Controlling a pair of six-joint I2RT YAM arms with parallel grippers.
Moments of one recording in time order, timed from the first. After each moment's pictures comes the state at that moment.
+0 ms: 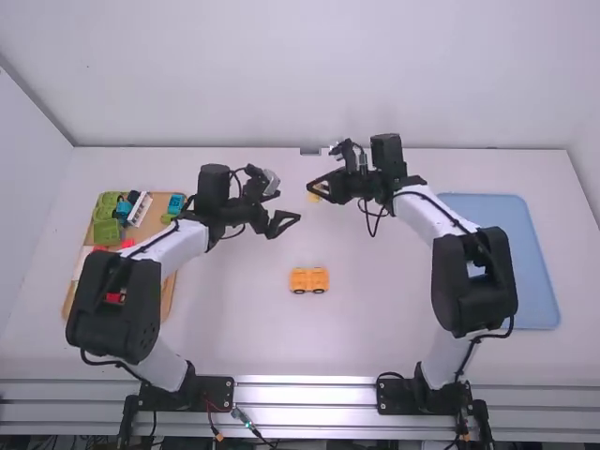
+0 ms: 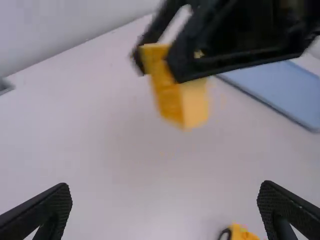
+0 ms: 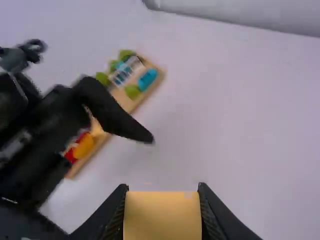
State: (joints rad) left arm -0.14 1.67 0.93 0.13 0.82 0.24; right arm 0.25 1.89 1.33 -0.20 -0.93 0.00
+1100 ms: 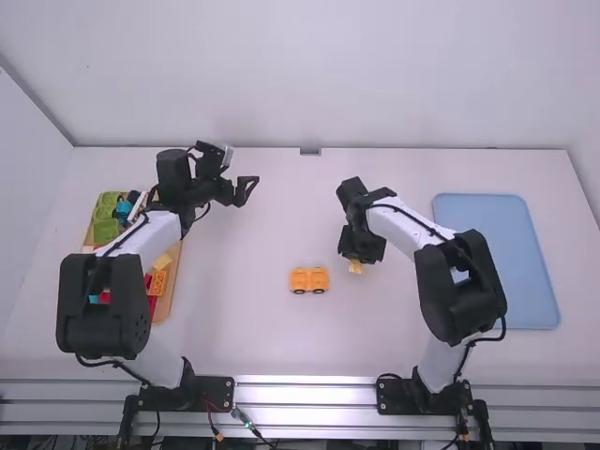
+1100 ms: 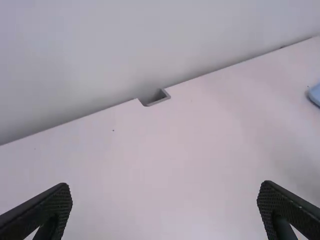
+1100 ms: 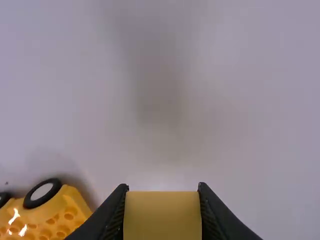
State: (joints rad) left arm 0.05 1.67 1.00 0.19 0.62 0.15; right arm 0.42 1.87 1.23 -0.92 0.01 0.67
